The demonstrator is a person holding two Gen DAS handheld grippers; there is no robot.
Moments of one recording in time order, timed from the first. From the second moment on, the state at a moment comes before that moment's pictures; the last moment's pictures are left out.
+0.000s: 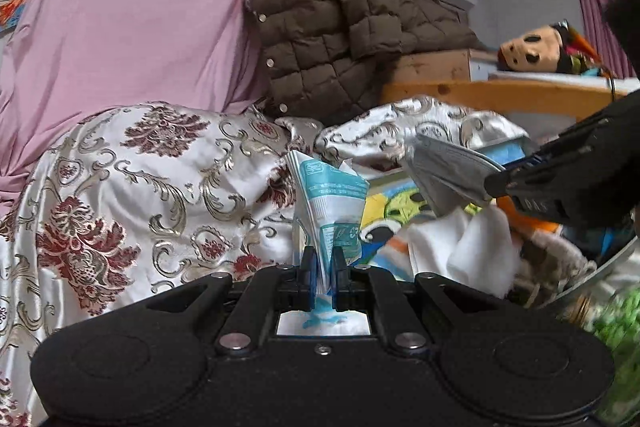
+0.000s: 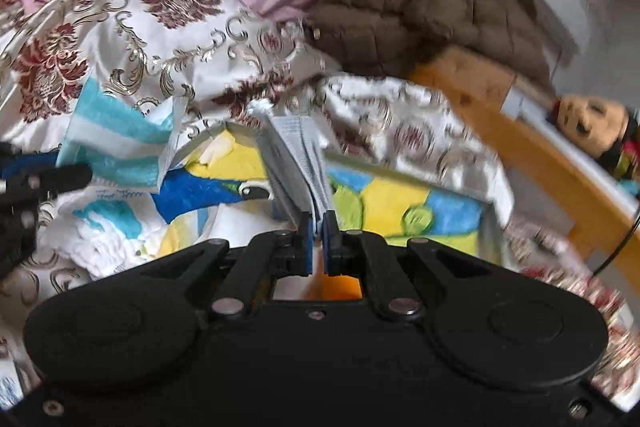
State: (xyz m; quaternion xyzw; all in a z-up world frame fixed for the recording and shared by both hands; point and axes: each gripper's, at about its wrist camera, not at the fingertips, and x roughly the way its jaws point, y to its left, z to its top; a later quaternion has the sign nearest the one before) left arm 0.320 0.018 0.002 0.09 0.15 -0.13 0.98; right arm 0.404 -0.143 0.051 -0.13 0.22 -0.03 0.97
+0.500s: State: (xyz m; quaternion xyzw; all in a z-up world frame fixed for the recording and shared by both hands) left arm 0.353 0.027 -0.019 0.02 0.22 -0.18 0.96; right arm 0.454 -0.143 0.023 -0.10 0.25 -0.04 0.96
